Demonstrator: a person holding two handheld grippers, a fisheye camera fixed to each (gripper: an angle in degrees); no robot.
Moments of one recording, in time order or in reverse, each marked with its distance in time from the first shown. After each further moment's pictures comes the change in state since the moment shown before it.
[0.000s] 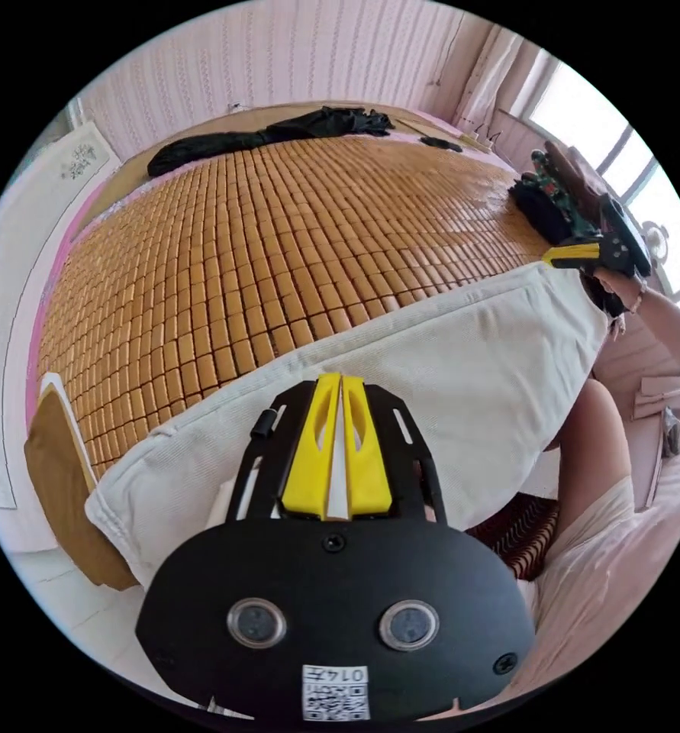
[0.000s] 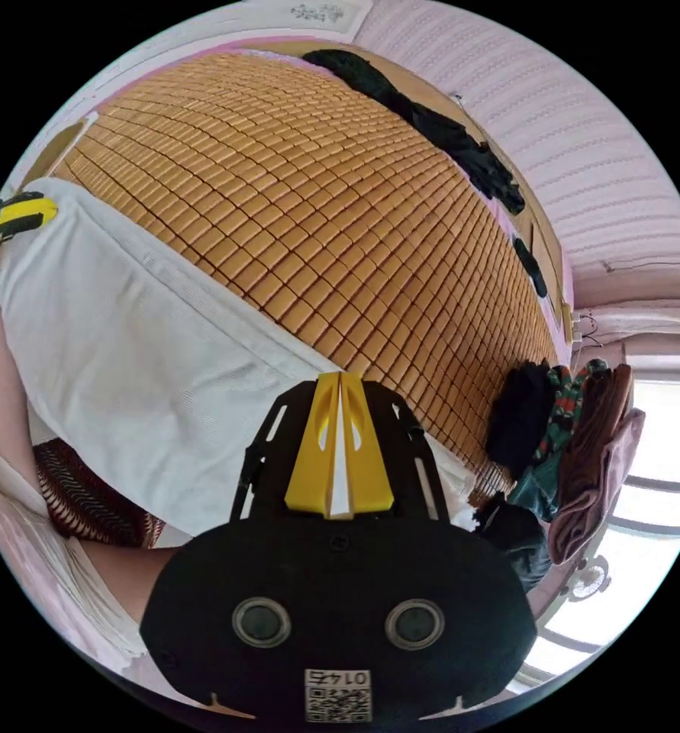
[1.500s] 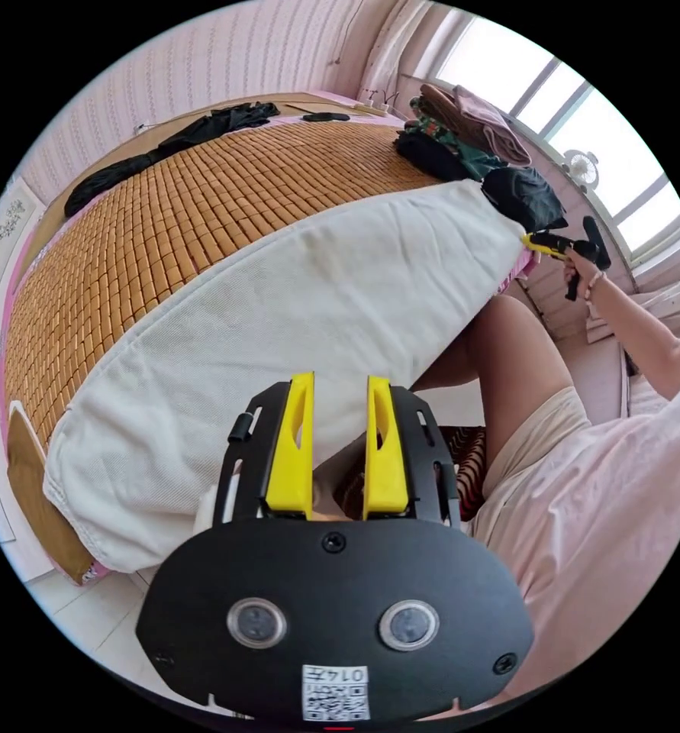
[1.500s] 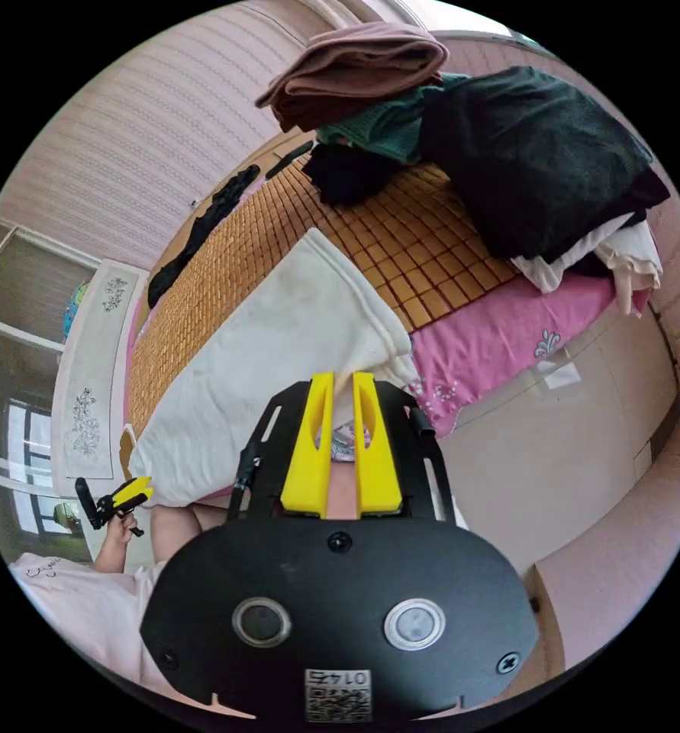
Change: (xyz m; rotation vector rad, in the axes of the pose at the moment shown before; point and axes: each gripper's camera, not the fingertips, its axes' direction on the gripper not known) left arm 0.076 0.010 -0.128 -0.076 0.171 0.194; right arm 0.288 0.634 -0.032 0.160 -0.540 1.187
